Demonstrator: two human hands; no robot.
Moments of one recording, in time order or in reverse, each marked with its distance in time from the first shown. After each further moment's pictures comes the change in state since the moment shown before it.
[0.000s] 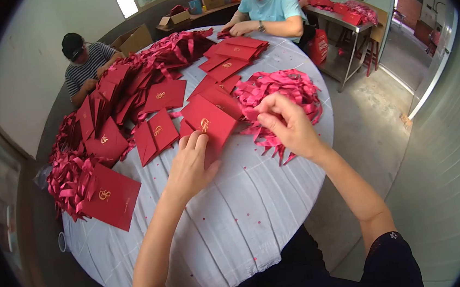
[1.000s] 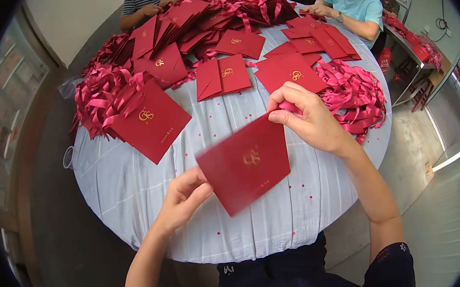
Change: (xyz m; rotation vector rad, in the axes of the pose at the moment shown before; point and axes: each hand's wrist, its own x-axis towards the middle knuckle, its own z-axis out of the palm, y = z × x) left_hand -0.191 0.000 -0.066 -1.198 0.147 -0.549; right_hand 0.029 -0.039 0.107 -0.148 -0.458 -0.046
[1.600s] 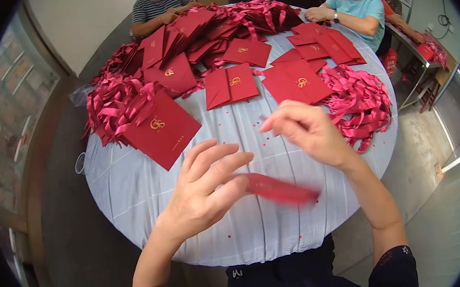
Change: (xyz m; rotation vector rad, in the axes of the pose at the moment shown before) left_hand 0.034 0.073 0.035 1.154 -0.049 0.920; right_hand -0.007 -0.010 0.009 0.346 -0.057 -0.068
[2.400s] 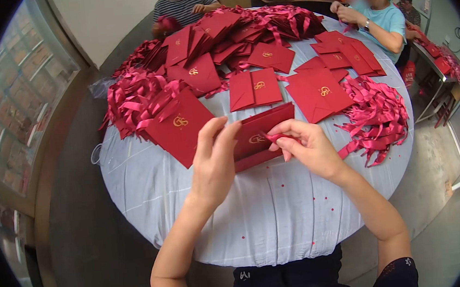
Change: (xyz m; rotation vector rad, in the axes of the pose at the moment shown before) left_hand -0.019 -0.037 0.039 0.139 0.319 -0.355; right_hand 0.007 0.033 0.034 0.251 0.053 0.295
